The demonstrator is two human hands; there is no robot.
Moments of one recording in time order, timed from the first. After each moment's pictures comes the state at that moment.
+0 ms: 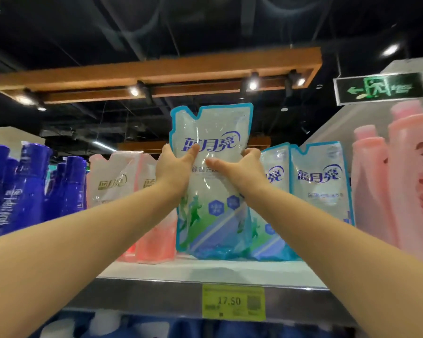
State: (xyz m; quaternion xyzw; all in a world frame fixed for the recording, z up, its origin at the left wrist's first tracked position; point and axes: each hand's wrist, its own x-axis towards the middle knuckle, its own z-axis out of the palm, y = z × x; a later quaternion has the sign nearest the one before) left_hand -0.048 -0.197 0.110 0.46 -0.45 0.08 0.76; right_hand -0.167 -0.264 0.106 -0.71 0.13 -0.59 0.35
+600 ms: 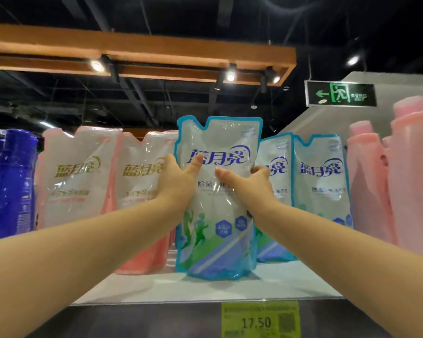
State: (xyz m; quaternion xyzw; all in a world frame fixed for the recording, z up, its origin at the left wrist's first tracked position) left_hand -0.018 -0.238 0.080 0.47 -0.48 -0.02 0.74; right_hand -0.134 -0.297 0.072 -0.66 0.24 -0.60 0.38
